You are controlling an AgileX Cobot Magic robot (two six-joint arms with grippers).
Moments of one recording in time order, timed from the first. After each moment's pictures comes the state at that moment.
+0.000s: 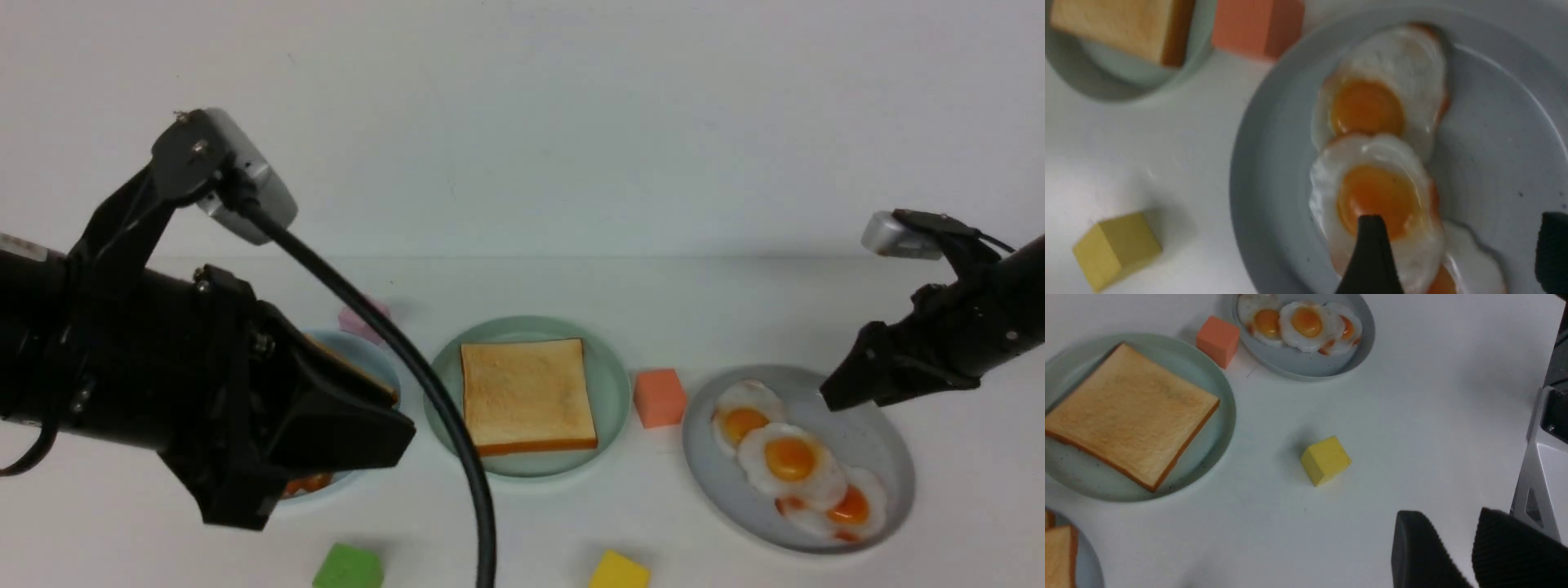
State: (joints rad) right arm -0.12 1.84 -1.25 0.68 0.94 -0.82; left arm -0.25 1.12 -0.96 -0.83 1.00 0.96
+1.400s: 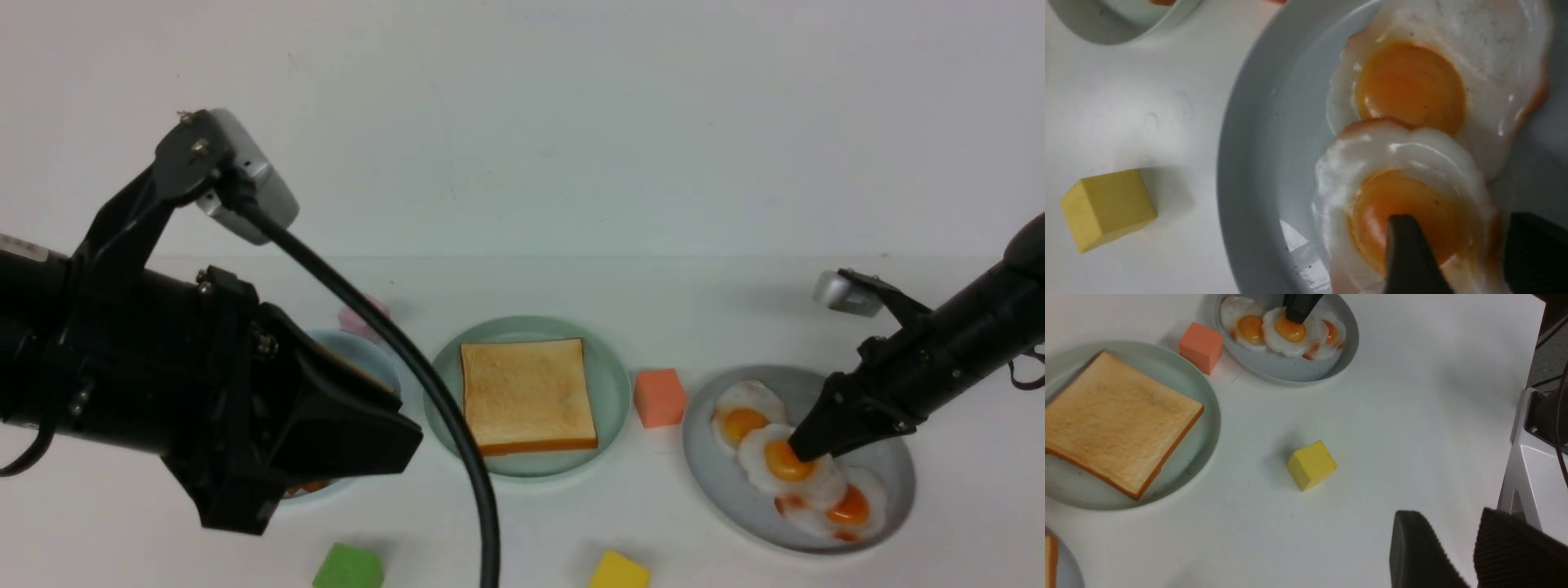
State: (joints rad) right arm -0.12 2.09 -1.36 0.73 1.08 -0.96; left arm -0.25 1.12 -0.96 -0.84 1.02 0.96
